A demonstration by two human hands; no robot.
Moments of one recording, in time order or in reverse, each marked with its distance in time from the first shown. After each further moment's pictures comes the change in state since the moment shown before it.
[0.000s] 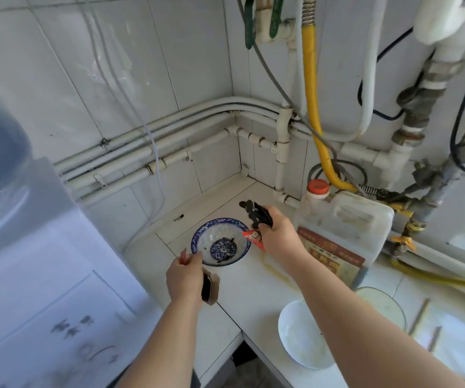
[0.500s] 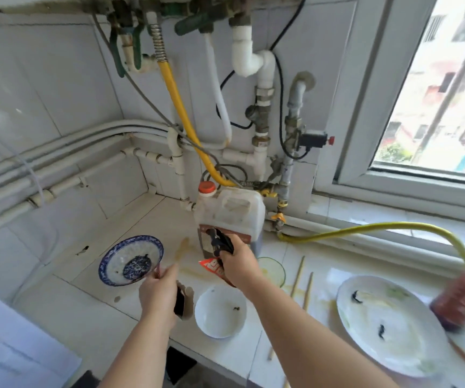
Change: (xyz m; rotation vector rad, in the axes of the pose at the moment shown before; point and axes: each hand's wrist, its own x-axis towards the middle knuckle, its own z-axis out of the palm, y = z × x) left_hand -0.103 -0.019 0.048 -0.012 -0.405 -0.036; right_hand -0.097 0.043 -0.066 -0.053 0.204 0.234
